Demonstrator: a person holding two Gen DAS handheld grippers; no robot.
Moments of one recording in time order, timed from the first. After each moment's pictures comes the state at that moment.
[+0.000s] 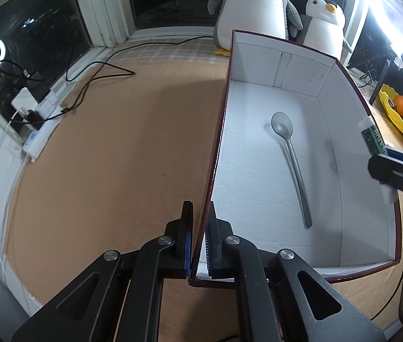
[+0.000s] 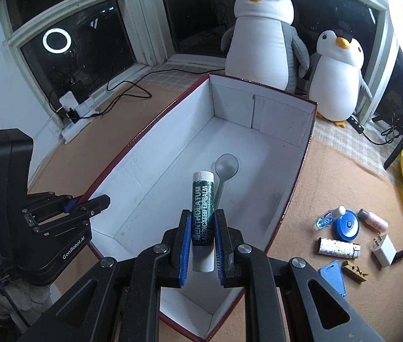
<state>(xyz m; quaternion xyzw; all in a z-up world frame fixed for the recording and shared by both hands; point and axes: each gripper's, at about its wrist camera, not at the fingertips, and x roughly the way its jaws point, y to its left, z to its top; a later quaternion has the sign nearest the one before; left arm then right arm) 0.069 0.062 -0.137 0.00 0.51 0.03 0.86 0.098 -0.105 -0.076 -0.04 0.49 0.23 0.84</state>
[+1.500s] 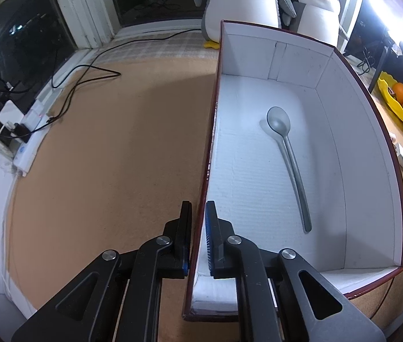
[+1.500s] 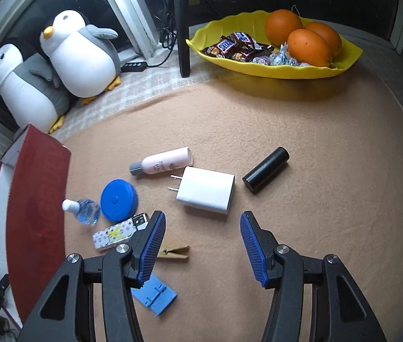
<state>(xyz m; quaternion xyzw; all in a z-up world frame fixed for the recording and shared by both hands) 0.091 0.056 -0.145 0.02 0.53 0.01 0.85 0.135 -0.374 -0.153 0.18 0.55 -0.08 0.81</state>
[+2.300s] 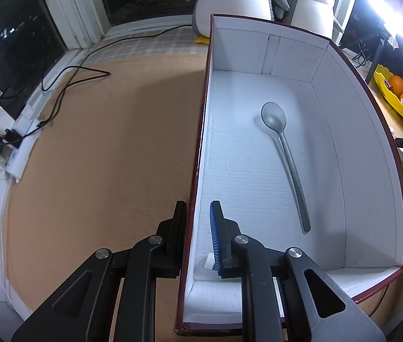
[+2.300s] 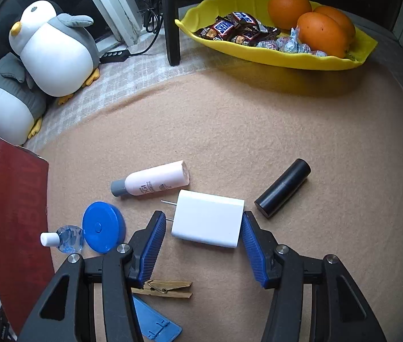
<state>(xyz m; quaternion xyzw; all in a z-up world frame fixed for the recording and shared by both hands) 0.098 0.052 -0.150 0.03 0.54 -0.01 0.84 0.173 -0.371 -0.182 0.18 0.59 -0.10 0.78</state>
